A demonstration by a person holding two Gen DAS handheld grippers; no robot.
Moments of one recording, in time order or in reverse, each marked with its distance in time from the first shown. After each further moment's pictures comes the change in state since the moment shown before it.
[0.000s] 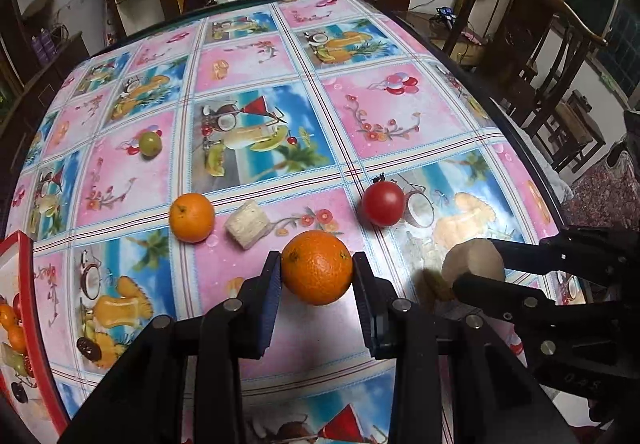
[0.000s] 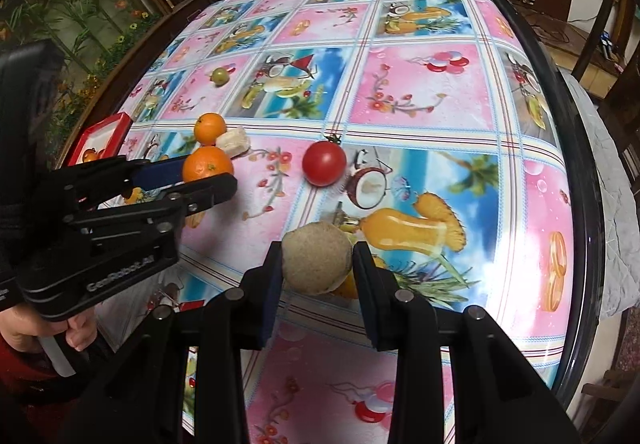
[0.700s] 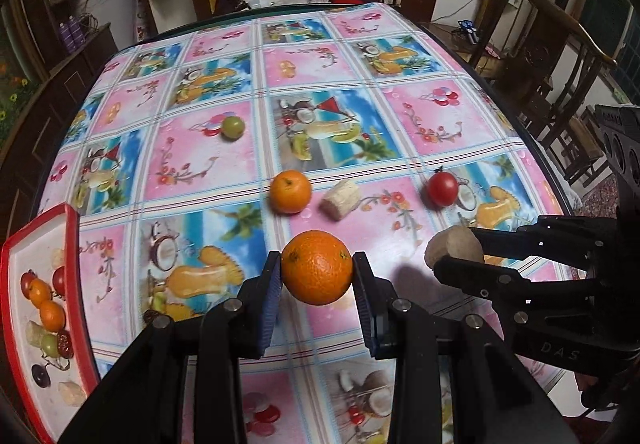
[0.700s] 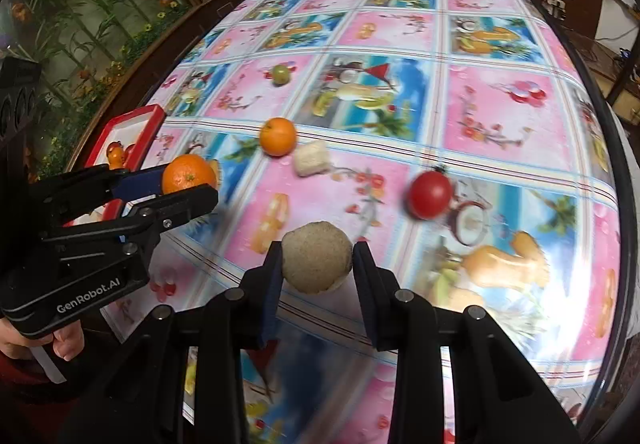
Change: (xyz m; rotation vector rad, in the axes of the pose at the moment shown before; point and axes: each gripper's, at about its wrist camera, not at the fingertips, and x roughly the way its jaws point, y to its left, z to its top) left arm -0.037 0.062 -0.022 -0.059 -0.017 0.049; right arm 0.022 0.066 0.018 -0.064 -0.003 0.065
